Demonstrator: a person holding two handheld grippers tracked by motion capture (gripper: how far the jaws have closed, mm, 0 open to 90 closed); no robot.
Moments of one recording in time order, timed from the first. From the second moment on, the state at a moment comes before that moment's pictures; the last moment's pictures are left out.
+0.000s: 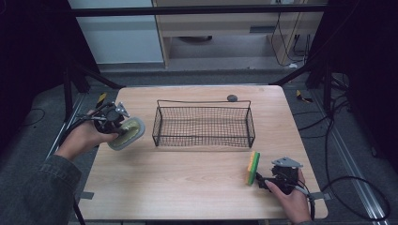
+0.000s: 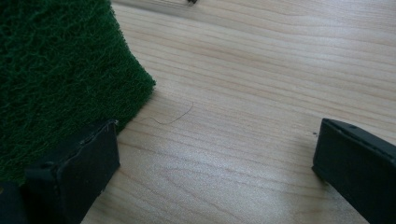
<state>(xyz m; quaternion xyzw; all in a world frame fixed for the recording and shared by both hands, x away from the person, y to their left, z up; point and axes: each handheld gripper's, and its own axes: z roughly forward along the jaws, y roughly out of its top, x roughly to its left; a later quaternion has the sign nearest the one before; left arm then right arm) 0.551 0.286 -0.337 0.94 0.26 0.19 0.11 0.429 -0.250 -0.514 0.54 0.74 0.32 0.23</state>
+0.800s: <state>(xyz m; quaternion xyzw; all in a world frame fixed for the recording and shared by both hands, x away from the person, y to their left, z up) 0.565 0.203 -0.295 0.96 0.13 0.24 0.10 0.429 -0.250 -0.514 0.54 0.74 0.32 0.23</state>
